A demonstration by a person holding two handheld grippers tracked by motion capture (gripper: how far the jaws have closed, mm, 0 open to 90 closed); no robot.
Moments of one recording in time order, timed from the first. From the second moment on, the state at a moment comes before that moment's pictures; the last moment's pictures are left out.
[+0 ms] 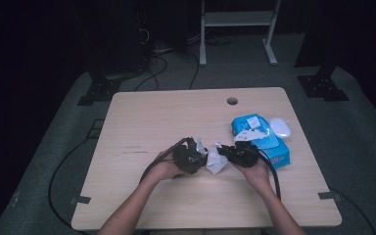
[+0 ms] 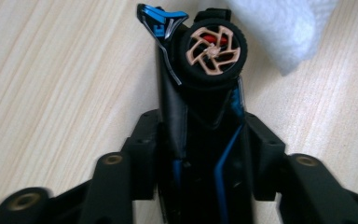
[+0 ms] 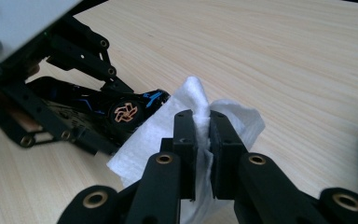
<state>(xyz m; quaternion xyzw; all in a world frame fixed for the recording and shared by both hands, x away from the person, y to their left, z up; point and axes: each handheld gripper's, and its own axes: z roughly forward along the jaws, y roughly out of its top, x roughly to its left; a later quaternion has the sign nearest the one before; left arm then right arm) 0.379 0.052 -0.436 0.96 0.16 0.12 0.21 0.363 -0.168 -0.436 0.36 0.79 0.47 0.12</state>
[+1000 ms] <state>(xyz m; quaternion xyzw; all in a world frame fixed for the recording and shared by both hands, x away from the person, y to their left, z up) 0.361 0.062 -0.409 0.92 0.15 0.12 0.35 0.349 -0.158 -0.404 0.31 0.77 0.55 0.10</state>
